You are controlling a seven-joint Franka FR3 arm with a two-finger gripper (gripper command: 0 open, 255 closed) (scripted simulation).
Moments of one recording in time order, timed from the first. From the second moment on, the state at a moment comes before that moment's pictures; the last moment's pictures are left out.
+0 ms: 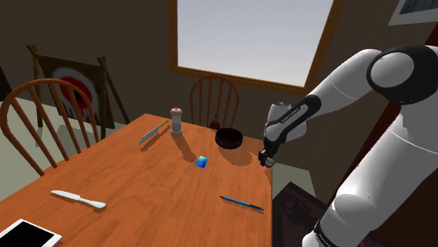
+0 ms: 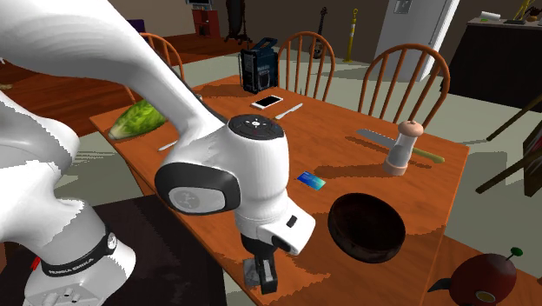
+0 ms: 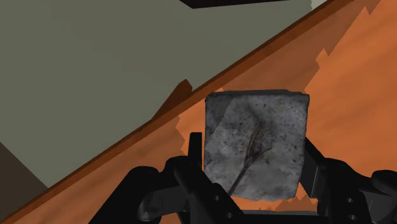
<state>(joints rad) -0.09 -0.08 -0.31 -2.70 -0.16 2.63 -0.18</state>
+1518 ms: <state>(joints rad) -0.10 -0.37 -0.28 -2.59 -0.19 2.25 -0.16</state>
